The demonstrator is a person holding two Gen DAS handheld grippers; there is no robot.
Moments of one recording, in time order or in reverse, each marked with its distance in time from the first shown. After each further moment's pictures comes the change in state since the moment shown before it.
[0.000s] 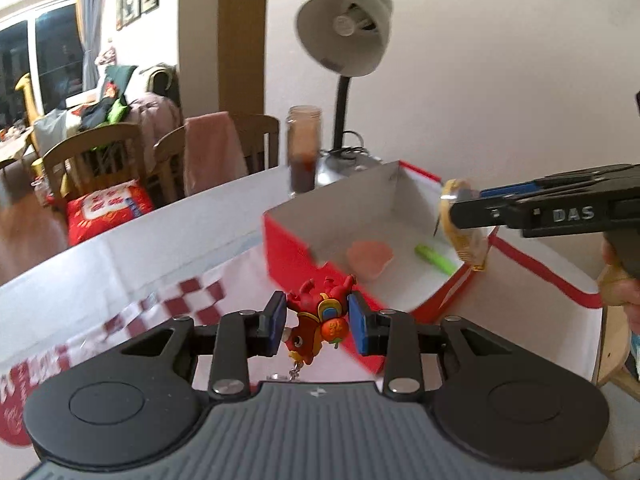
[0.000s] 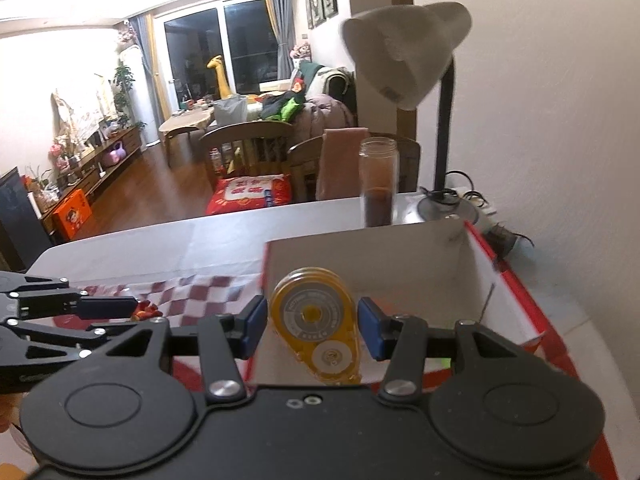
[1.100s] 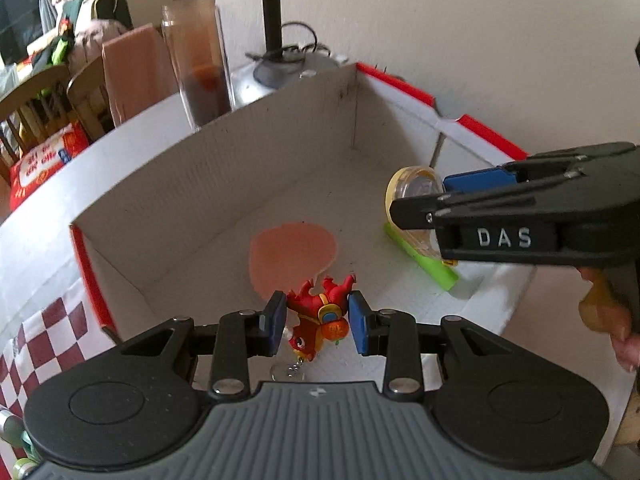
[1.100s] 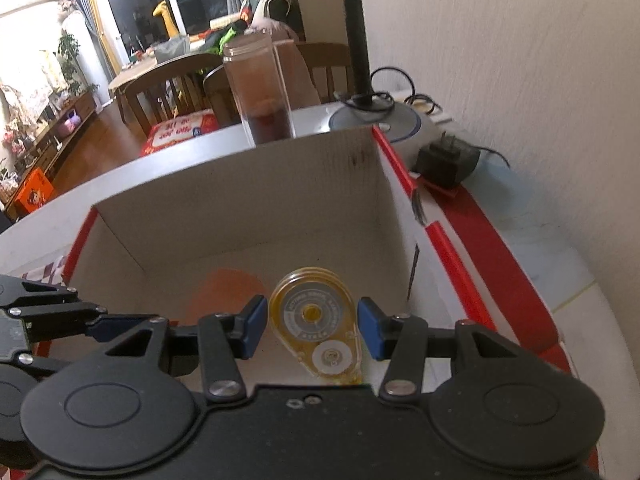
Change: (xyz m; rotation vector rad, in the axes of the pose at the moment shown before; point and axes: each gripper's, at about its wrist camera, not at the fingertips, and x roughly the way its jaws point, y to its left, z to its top) left arm 0.206 -0.087 0.053 0.042 0.361 -0.010; right arm 0.124 -0.126 -0.014 0.108 0.245 -0.044
